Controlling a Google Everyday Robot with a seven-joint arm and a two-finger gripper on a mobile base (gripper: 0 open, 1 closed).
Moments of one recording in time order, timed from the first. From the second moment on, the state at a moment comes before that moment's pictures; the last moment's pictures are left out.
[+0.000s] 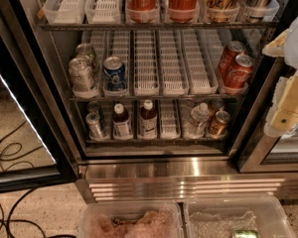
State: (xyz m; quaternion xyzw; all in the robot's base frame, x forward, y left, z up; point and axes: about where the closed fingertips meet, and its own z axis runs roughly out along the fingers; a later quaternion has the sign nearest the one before) arm 0.438 -0.217 0.976 -0.60 0.78 -0.03 0.16
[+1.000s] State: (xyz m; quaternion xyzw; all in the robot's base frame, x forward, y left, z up) arm 0.443 -0.195 0.958 -0.55 0.79 0.00 0.27
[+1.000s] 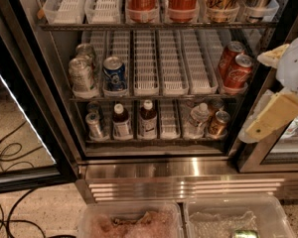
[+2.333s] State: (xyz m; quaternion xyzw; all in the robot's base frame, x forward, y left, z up) arm 0.491 -0.147 0.949 -0.58 0.71 0.02 0.40
